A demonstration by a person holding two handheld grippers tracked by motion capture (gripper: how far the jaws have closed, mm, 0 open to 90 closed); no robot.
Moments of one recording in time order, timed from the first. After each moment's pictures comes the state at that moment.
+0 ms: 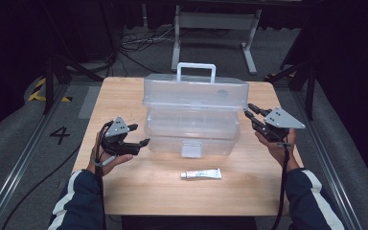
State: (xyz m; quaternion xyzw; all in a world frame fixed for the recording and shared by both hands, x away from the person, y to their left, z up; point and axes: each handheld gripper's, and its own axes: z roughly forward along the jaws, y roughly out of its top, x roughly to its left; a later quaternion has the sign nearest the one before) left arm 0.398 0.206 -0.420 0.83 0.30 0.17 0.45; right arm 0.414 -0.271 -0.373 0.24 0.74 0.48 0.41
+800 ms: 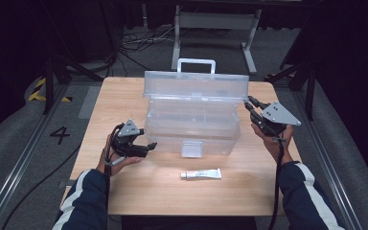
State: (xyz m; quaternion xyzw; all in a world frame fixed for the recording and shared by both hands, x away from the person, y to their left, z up) left arm 0.410 0.187 -0.443 0.84 0.31 0.14 0.43; right arm 0.422 -0.259 -0.361 0.25 0.71 0.47 0.46
